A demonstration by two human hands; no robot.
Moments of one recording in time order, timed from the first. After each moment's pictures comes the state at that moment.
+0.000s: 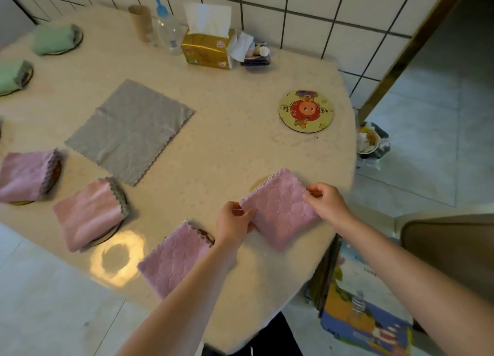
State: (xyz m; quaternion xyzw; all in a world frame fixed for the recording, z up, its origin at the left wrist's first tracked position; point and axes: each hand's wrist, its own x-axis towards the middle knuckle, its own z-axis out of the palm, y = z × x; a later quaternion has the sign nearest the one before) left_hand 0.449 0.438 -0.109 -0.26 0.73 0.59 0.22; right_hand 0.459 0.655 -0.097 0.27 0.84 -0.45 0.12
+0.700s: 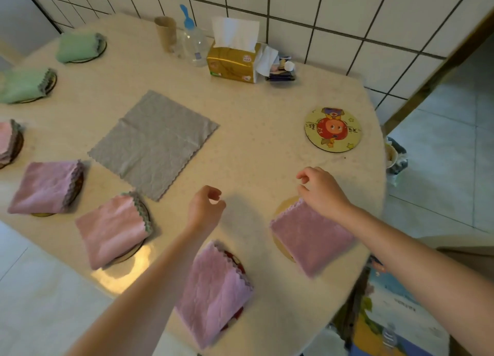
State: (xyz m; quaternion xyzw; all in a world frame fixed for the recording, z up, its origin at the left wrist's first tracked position) left_hand 0.358 0.335 -0.084 -0.14 0.89 0.42 0.15; right_hand 0.376 0.601 -0.062 0.07 0.95 -0.28 0.09
